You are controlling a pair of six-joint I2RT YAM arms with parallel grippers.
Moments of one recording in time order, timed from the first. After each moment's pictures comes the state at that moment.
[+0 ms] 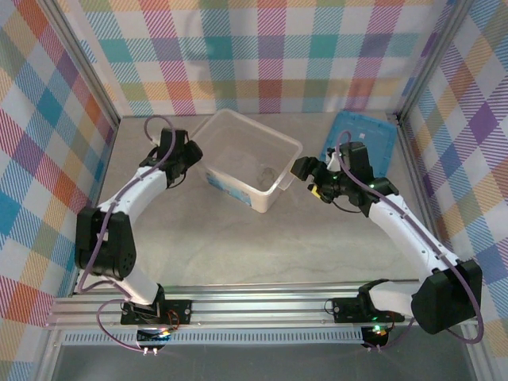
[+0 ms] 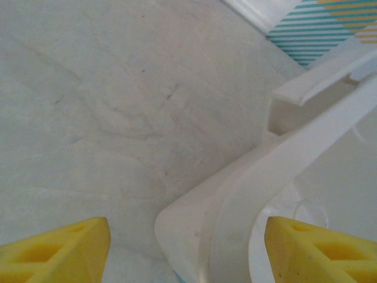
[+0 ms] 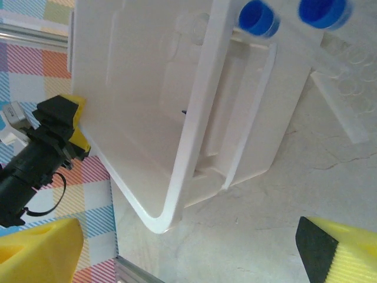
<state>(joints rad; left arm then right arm) -0.19 1.57 1.15 -0.32 -0.19 -0.74 0.35 1.22 1.02 -0.47 -0.45 0.91</state>
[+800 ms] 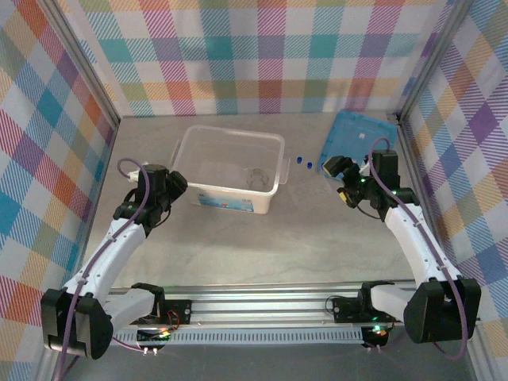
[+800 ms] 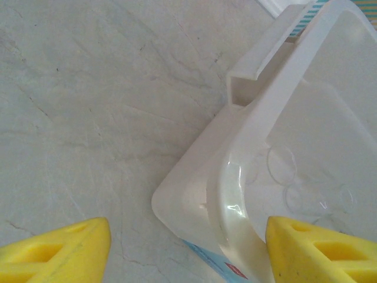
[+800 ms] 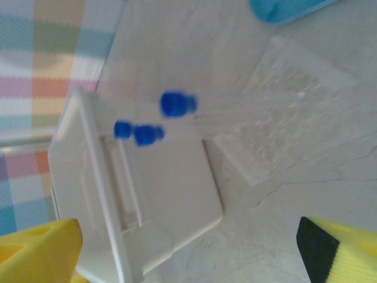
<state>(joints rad) -0.19 1.06 0.78 -0.43 -0.19 -0.82 0.05 1.15 0.90 -0.47 -0.45 0.99</state>
